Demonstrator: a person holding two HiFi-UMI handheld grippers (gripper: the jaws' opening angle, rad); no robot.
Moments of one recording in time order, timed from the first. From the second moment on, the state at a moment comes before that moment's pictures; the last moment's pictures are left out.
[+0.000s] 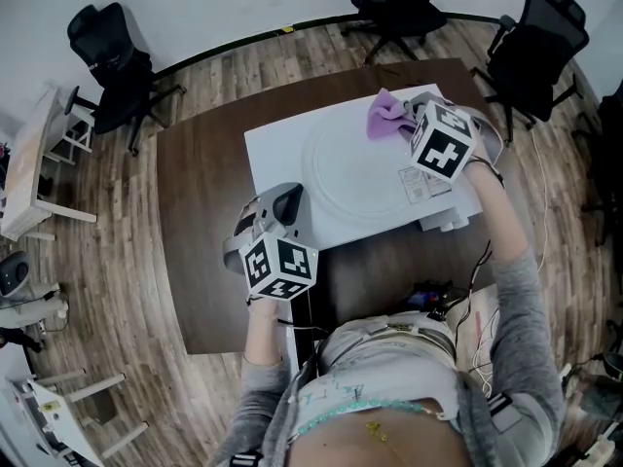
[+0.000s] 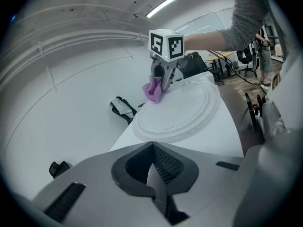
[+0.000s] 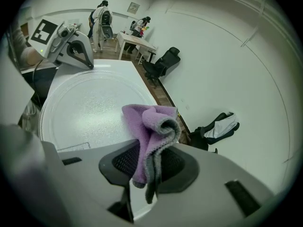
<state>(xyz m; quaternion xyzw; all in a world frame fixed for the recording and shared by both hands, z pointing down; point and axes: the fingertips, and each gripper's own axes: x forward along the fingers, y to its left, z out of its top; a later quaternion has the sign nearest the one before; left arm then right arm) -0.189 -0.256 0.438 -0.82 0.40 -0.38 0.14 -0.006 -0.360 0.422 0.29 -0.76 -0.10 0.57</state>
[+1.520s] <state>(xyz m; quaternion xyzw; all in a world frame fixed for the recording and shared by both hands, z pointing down) -0.190 -0.258 0.440 -0.82 0.40 -0.38 0.13 -0.018 -0.211 0.428 0.18 -0.75 -0.11 0.62</state>
